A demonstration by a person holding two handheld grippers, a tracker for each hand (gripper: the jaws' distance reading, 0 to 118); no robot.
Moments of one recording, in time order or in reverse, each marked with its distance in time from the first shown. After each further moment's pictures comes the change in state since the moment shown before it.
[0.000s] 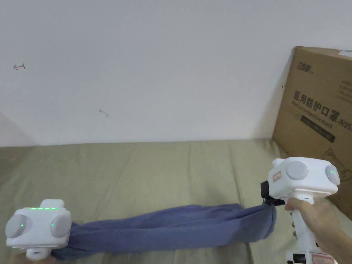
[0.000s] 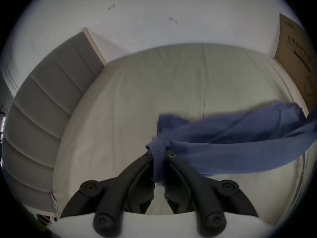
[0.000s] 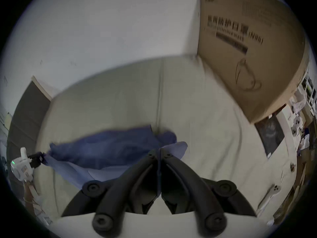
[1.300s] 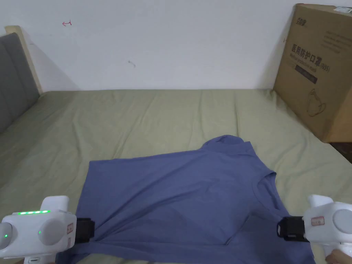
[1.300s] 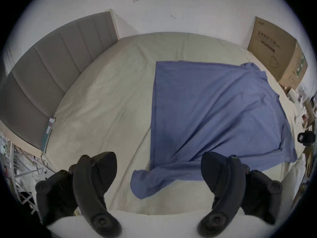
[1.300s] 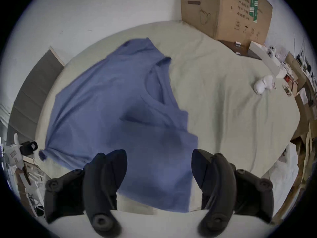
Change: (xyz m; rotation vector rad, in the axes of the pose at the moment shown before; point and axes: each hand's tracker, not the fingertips) left arm -0.091 -0.315 0.233 -0.006 -0.154 0.083; right arm 0.051 -0.377 0.185 -0.058 0.057 -0.027
